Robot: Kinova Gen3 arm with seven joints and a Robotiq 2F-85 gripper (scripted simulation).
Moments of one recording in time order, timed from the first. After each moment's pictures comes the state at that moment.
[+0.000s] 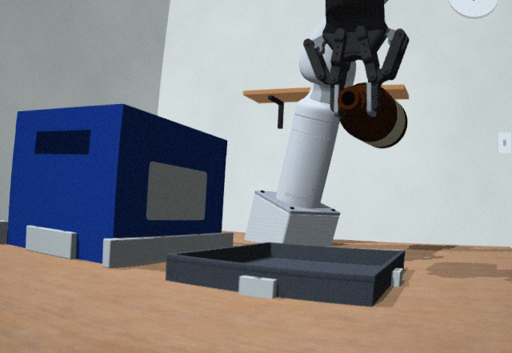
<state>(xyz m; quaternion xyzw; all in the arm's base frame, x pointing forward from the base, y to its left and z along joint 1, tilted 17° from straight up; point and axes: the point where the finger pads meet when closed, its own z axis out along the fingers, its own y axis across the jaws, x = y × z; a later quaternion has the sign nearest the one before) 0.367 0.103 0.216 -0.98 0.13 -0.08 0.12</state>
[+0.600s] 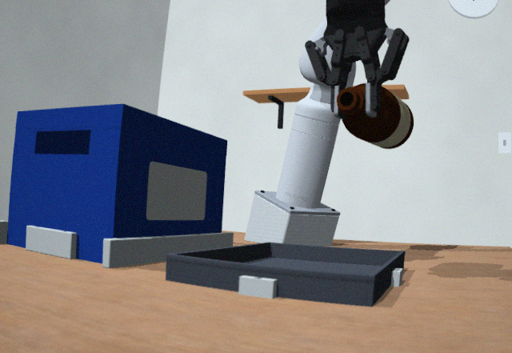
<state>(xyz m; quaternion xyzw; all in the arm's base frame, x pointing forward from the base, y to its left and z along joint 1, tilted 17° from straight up) 0.367 0.103 0.216 -0.97 0.17 -0.07 0.13</state>
